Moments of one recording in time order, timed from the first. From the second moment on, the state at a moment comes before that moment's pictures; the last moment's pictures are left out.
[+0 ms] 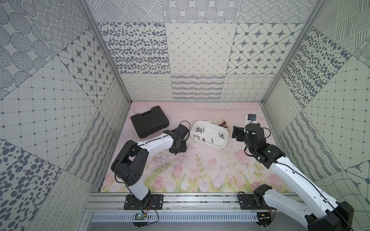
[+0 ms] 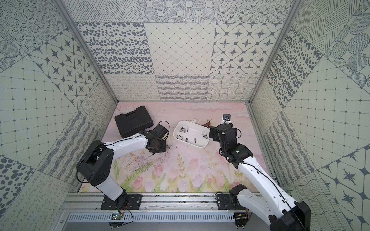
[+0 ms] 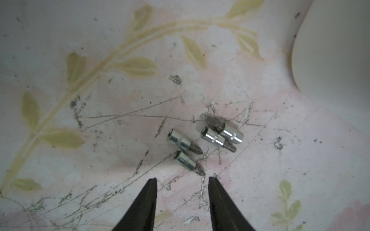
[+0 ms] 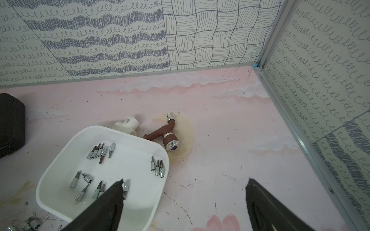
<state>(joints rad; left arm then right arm) -0.55 1.70 1.05 -0.64 -0.07 -0.61 0.47 0.96 0.83 -0.39 0.49 0.30</state>
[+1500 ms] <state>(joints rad) -0.55 1.75 1.04 -0.63 -0.10 -0.58 0.47 0.96 0.82 -0.39 0.51 0.33</state>
